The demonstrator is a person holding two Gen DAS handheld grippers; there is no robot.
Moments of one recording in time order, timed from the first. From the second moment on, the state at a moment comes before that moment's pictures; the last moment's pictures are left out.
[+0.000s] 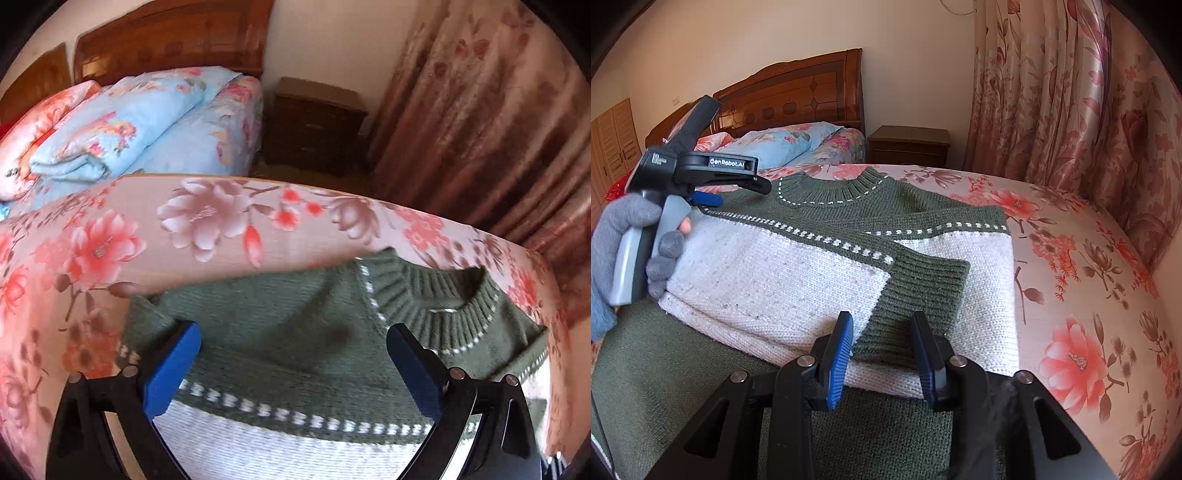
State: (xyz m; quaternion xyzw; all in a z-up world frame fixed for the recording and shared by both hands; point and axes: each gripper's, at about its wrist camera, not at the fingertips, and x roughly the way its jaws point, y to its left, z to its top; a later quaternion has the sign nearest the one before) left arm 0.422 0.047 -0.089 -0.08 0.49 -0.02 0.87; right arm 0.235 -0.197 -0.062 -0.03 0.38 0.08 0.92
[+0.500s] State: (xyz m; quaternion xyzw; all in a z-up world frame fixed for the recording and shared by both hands) left arm 0.404 -0.079 -0.061 0.09 0.44 -0.04 0.89; right arm 0.235 -0.199 -0.062 -0.02 0.38 0.08 0.92
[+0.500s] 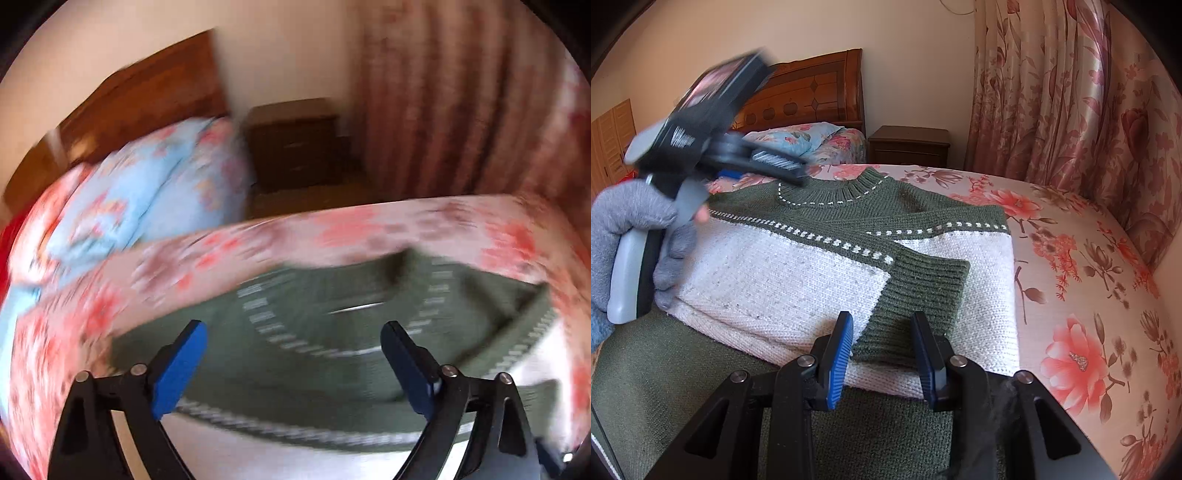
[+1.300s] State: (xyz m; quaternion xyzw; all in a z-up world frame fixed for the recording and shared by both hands) left arm 0.425 -0.186 -0.073 0.15 0.41 -0.12 0.89; right arm 0.235 -0.200 -0.062 -0.02 0.38 0.08 0.92
